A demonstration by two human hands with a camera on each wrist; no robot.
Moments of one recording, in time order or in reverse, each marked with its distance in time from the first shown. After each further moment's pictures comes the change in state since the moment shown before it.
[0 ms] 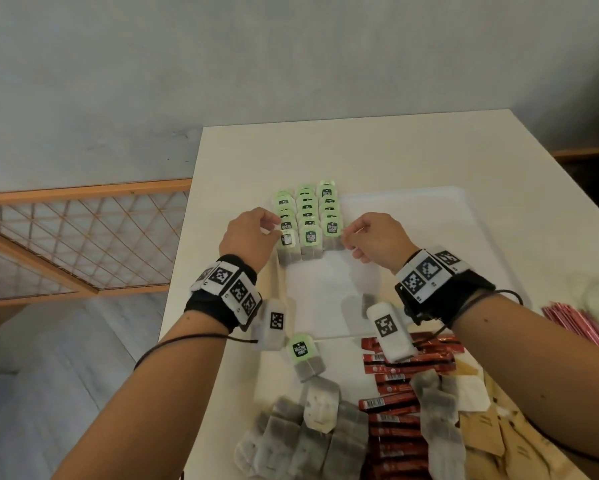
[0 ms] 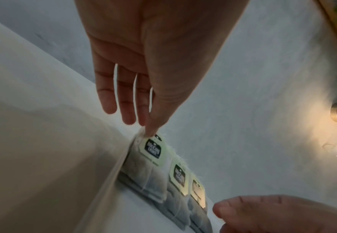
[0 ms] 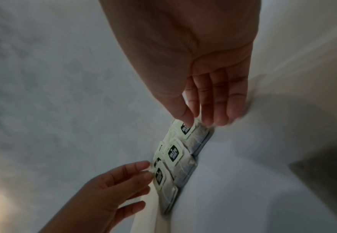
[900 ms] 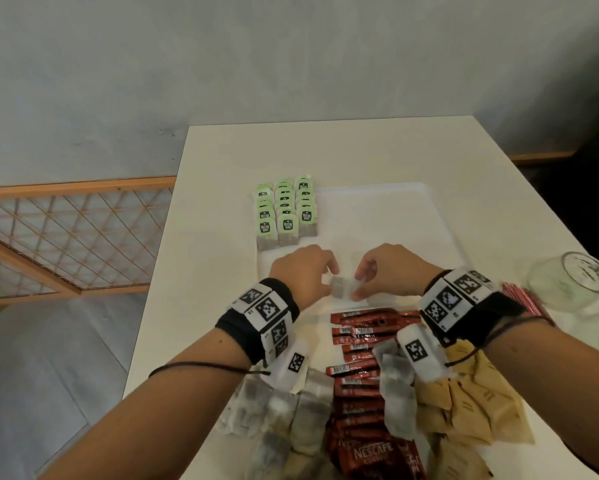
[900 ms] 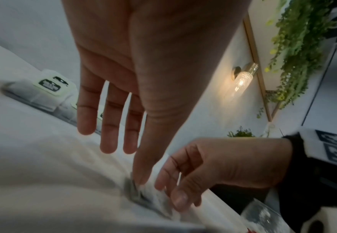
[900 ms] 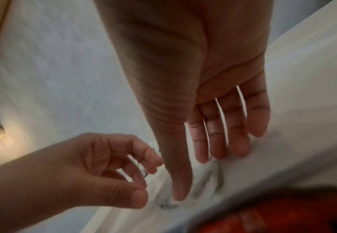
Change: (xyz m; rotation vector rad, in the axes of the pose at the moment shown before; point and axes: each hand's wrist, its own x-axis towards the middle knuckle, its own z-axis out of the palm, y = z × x) left_hand -0.094 0.074 0.042 0.349 -0.472 0.339; right_hand -0.073 0.038 -0.053 -0.576 -0.325 -0.069
